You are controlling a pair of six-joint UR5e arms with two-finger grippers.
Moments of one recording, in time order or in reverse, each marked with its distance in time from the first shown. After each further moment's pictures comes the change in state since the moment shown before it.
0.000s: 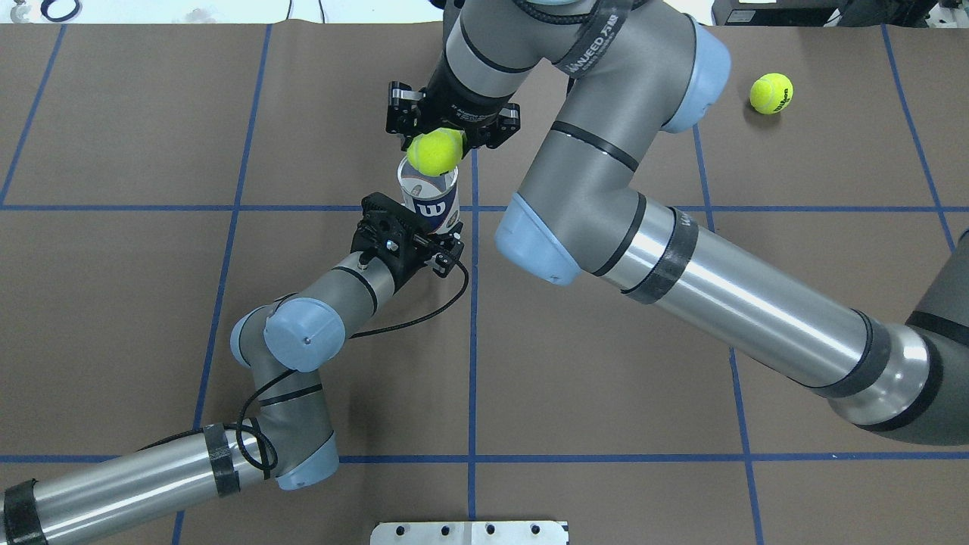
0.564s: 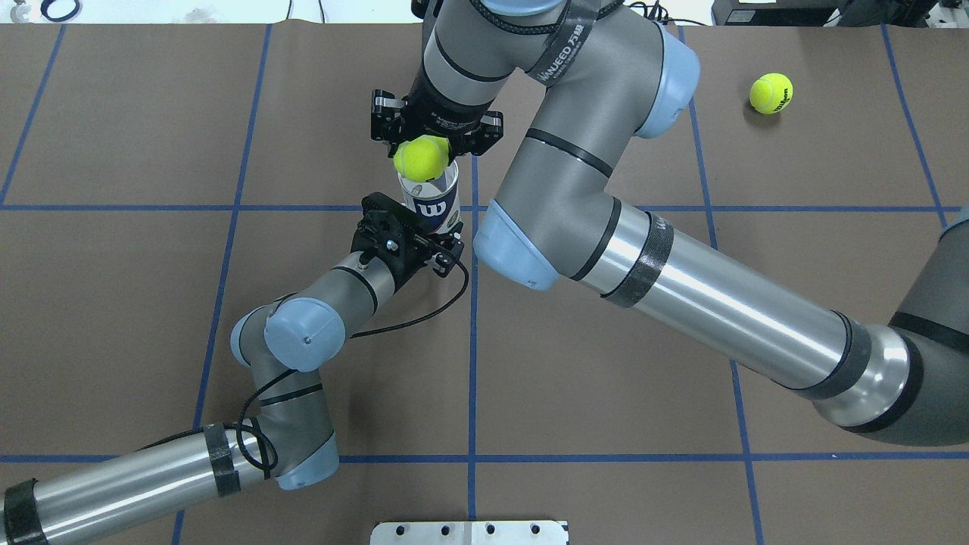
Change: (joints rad) left arm 0.000 0.000 0.000 0.000 0.001 0.000; right arm -0.014 0.021 -0.026 0.000 -0.010 0.019
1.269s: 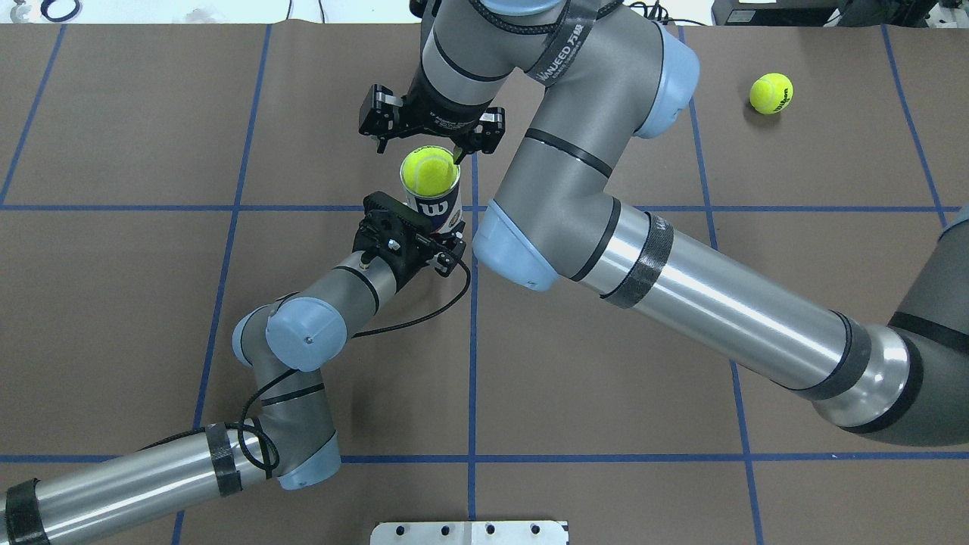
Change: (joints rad) left arm 0.000 -0.005 -0.001 0.000 -0.001 0.000; right arm 0.000 0.001 0.003 0.001 -0.001 0.001
